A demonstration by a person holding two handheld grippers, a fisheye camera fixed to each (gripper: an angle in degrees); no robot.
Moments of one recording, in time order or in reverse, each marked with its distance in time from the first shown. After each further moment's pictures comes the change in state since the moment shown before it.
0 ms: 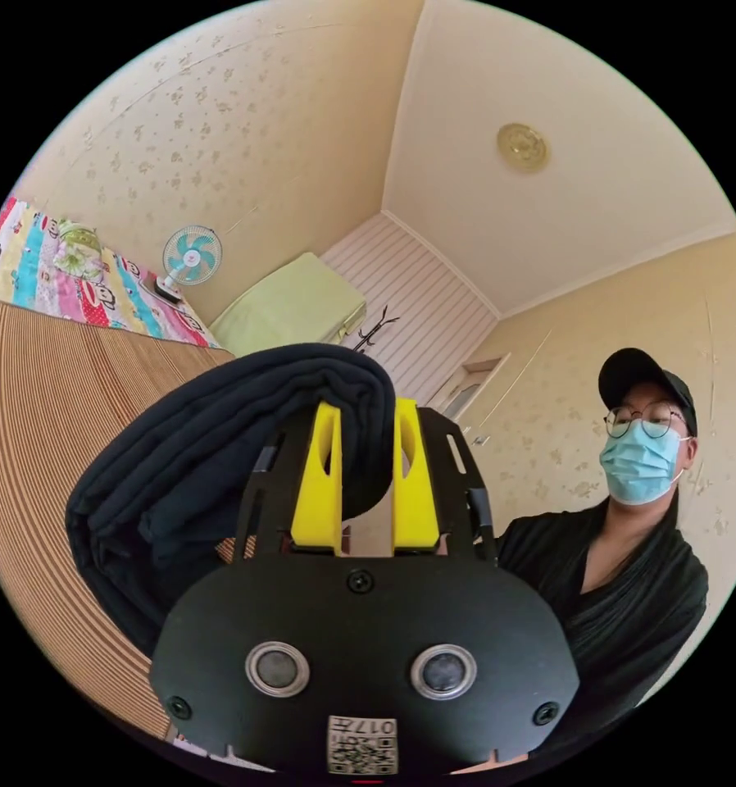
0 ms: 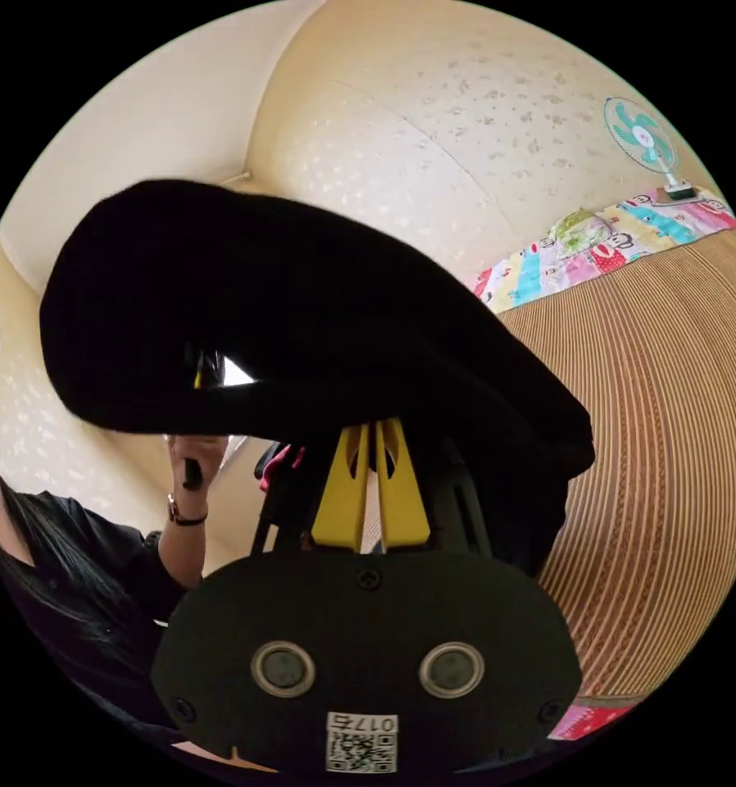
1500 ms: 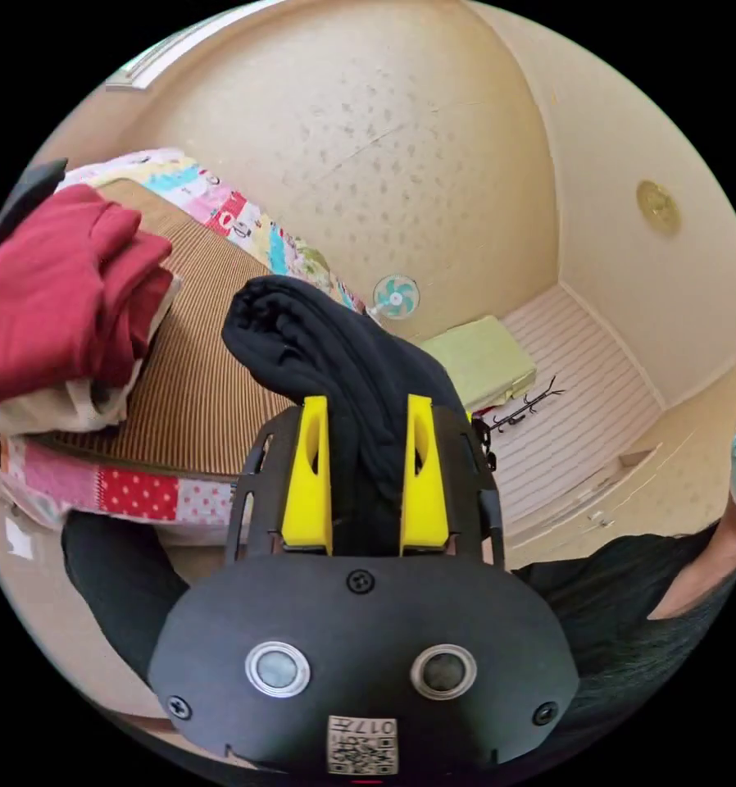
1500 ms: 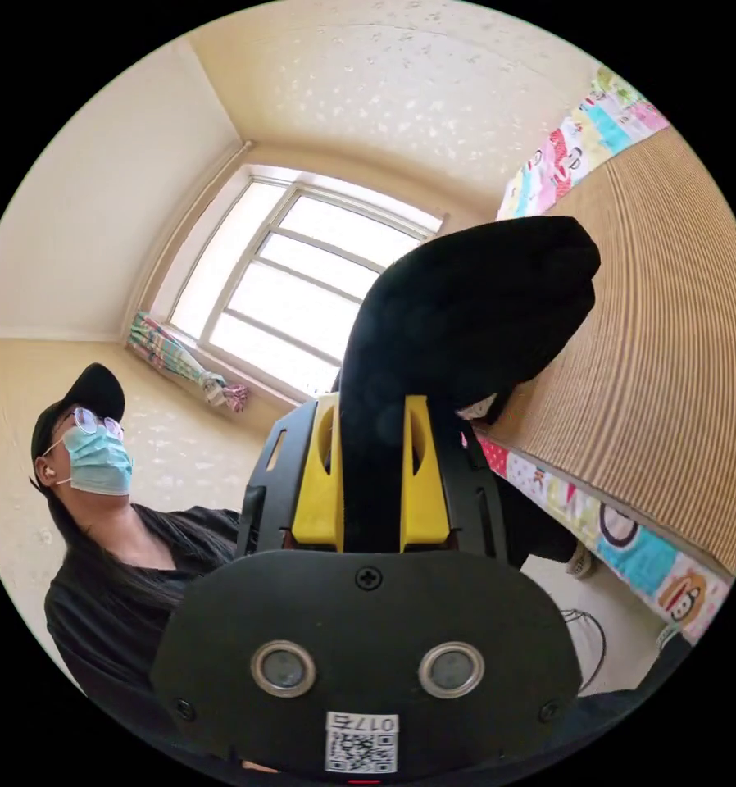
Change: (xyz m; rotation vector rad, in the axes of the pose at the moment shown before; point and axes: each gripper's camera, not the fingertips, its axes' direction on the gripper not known) left arm 0.111 0.135 -0.154 0.249 -0.667 -0.311; right arm -0.050 0.017 -0.019 -0.312 -0.418 0.236
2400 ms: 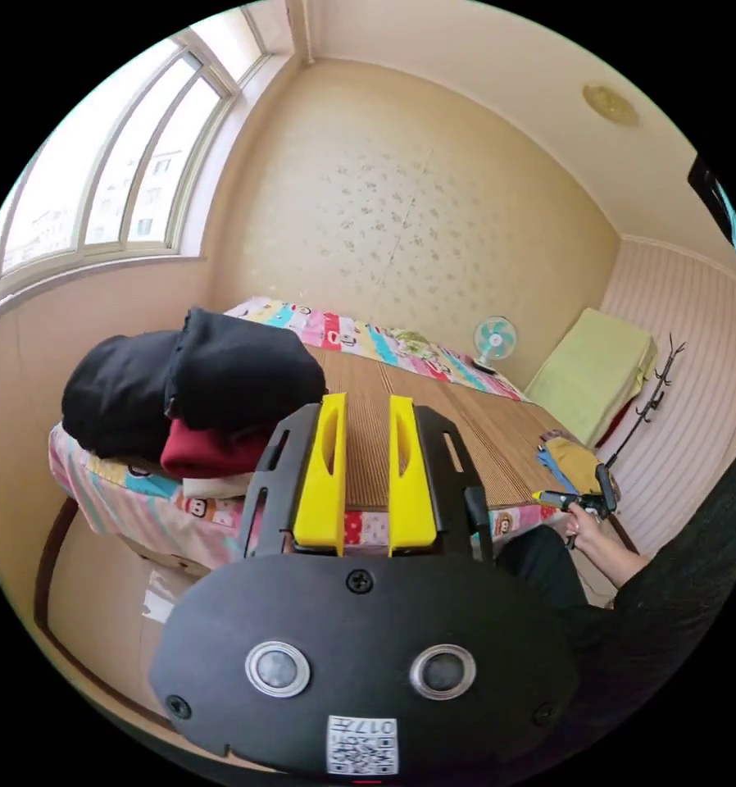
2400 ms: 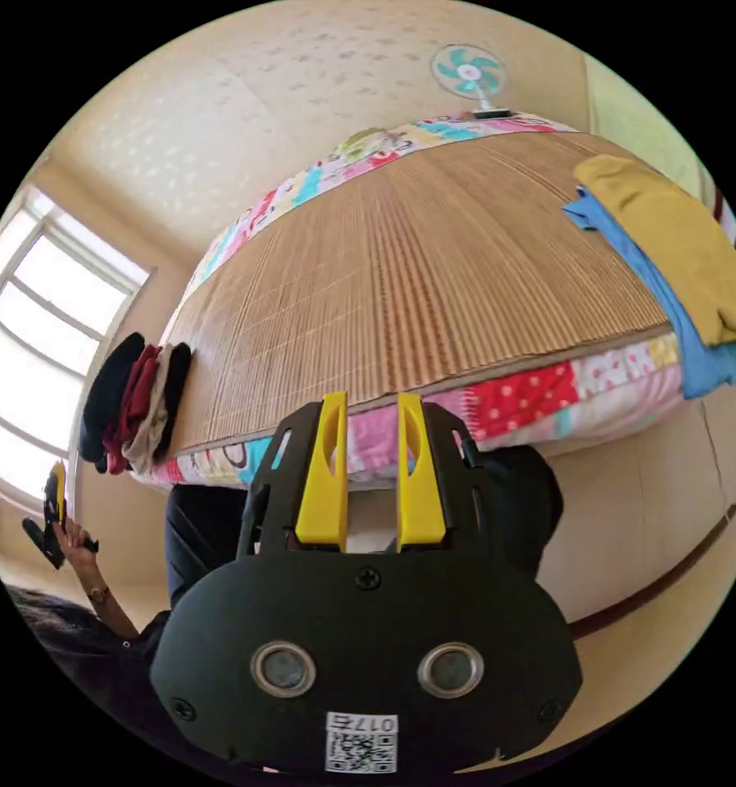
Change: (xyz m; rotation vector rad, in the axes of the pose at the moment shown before) left arm 0.066 0.073 -0.042 0.225 -0.535 0.289; right arm 0.194 0.095 -0.037 0.203 1.094 0.303
